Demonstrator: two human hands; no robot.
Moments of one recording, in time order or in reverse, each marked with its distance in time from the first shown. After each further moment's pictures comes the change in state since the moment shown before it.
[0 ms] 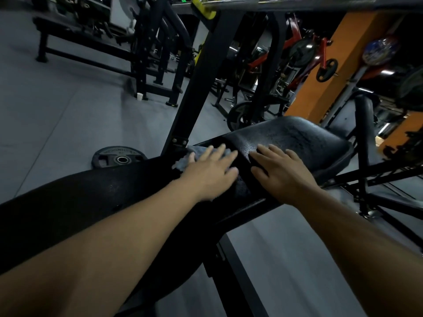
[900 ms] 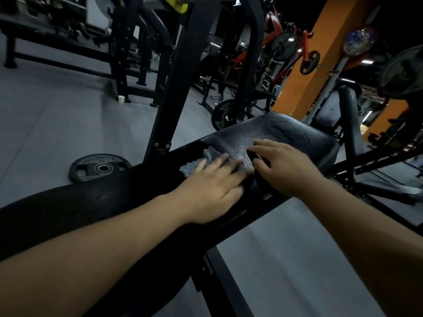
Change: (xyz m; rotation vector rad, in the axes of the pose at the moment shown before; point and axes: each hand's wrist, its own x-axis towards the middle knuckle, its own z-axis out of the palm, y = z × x) left_hand 0.013 0.032 0.011 0.081 0.027 0.355; right_hand 0.012 0.048 -0.009 0.144 0.074 0.070
